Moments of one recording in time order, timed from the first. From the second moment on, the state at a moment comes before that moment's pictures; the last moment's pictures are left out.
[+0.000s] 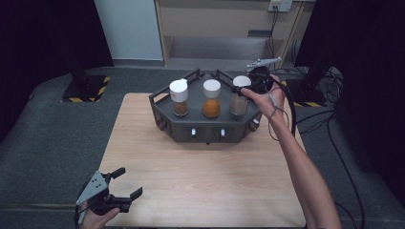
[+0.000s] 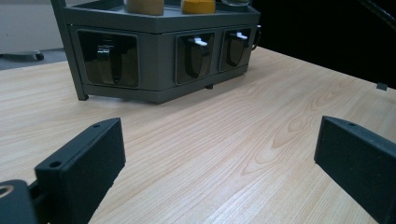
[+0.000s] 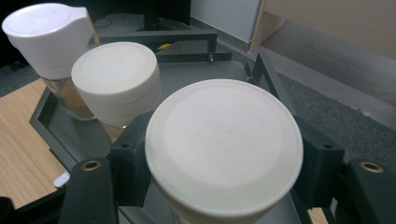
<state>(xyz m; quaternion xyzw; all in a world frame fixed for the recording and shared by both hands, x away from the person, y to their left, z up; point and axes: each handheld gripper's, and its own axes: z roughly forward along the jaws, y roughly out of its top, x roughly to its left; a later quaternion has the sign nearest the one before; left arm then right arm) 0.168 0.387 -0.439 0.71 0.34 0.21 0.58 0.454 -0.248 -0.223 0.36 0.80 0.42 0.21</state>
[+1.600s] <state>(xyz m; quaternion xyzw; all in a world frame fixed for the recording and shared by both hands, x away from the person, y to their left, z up) 0.167 0.387 -0.439 0.71 0.34 0.21 0.58 0.460 -0.257 -0.235 0.39 0.79 0.43 0.20</state>
